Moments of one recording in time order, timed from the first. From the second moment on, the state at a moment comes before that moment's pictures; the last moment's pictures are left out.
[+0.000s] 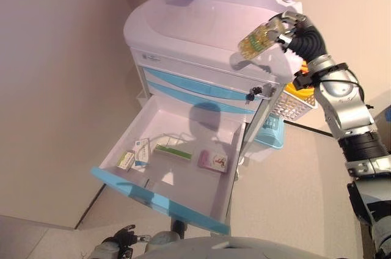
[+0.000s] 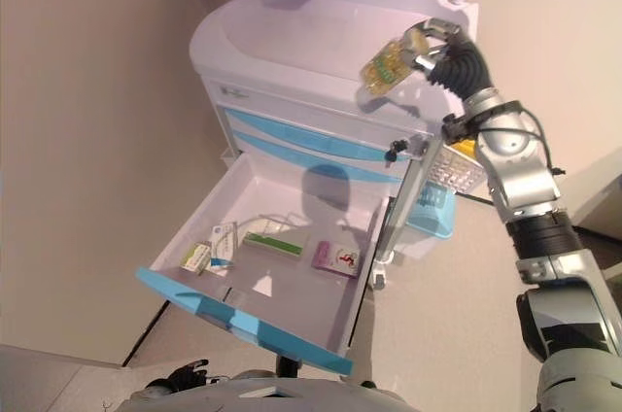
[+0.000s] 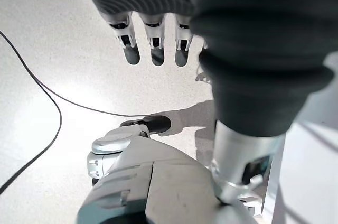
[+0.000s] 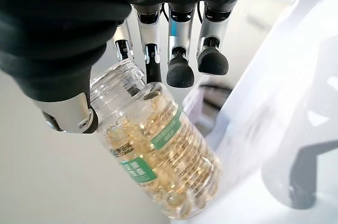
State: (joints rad) left arm 0.02 0.31 -0.23 1.20 -0.18 0.00 -0.12; right arm -0.74 -0.75 0.17 0.34 0.33 -0.09 0.04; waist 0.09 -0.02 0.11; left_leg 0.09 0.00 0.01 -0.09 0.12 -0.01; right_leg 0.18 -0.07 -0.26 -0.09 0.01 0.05
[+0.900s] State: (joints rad) left arm 0.04 0.33 -0.28 1.16 -0.22 0.04 -0.12; right arm -1.25 -0.90 0.58 0.99 0.02 0.05 0.04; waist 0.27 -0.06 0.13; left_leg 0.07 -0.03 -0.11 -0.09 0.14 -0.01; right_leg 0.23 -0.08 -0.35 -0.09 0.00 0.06
